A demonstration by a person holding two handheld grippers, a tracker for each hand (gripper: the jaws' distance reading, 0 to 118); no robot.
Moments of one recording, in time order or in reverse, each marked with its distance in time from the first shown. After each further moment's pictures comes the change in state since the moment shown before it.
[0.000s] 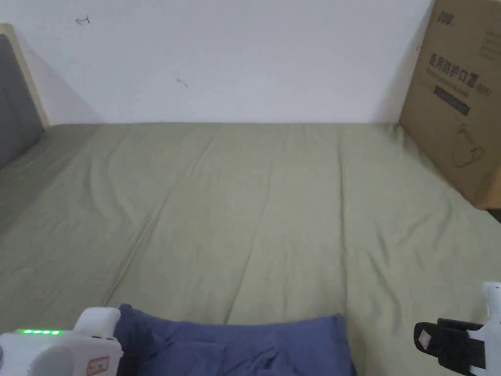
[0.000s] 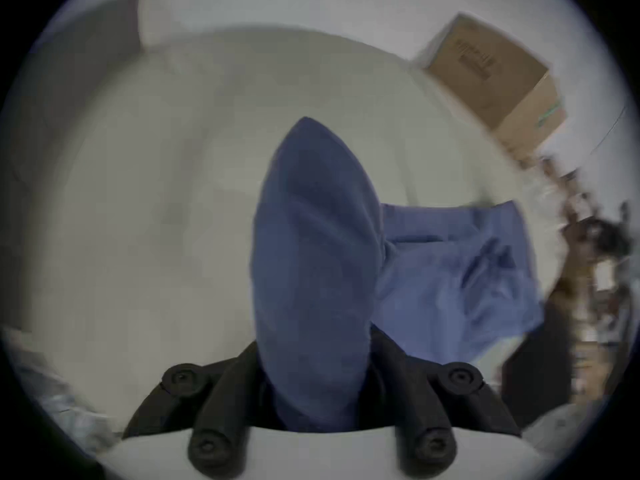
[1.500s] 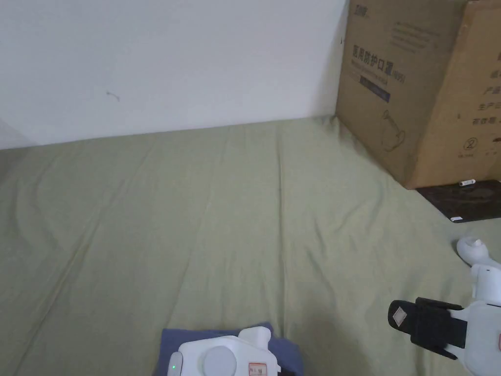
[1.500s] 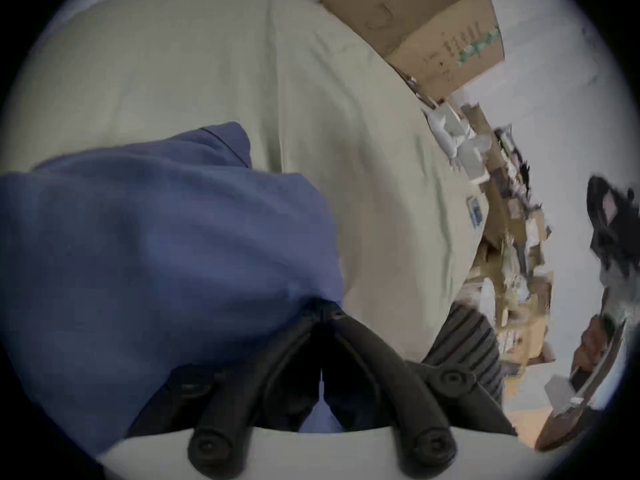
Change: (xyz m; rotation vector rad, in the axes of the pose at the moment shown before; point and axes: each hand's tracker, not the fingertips) left arm 0.288 0.016 -0.093 -0.251 -0.667 0.022; right arm 0.074 -0.012 0.045 0.162 0.045 -0.234
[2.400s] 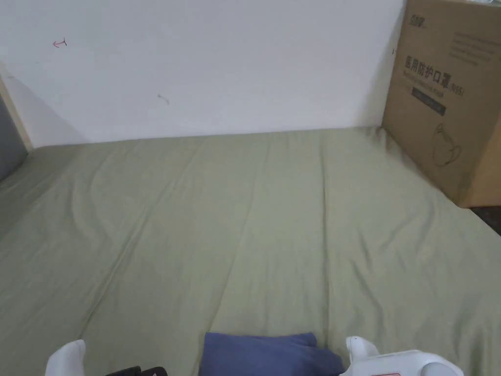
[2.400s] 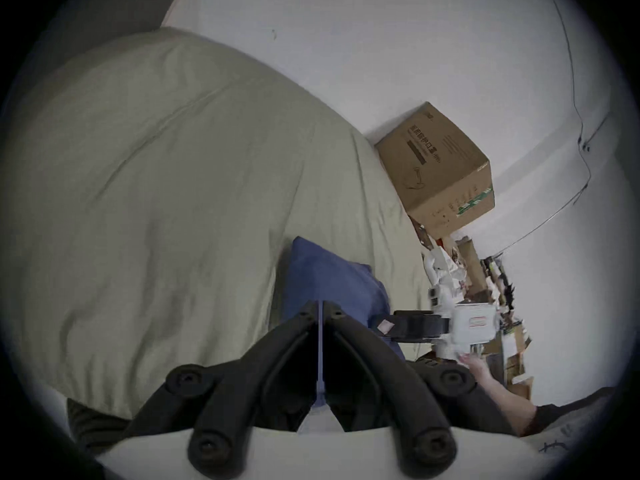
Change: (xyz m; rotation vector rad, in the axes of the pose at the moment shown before) left arm -0.132 -0.086 0.225 0.504 -0.023 0.238; right arm -0.027 -0.083 -0.200 -0.577 0.266 -0.057
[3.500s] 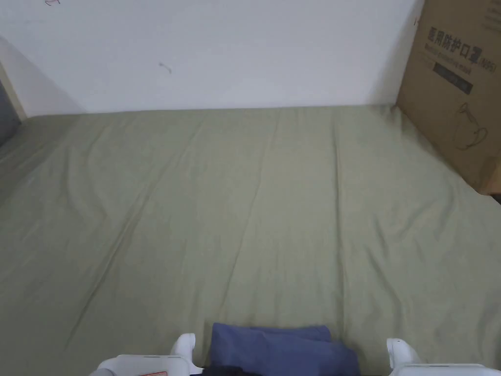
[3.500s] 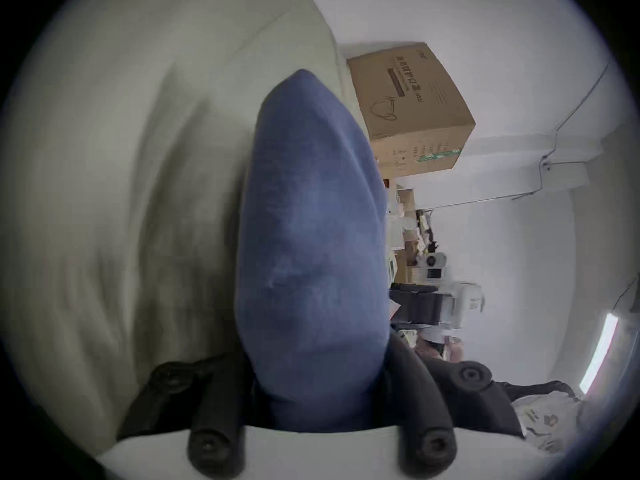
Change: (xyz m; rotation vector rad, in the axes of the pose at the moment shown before) left arm -0.037 -0.011 -0.154 -0.391 -0.355 0.129; right arm 0.007 -0.003 0.017 0.042 0.072 -0.031
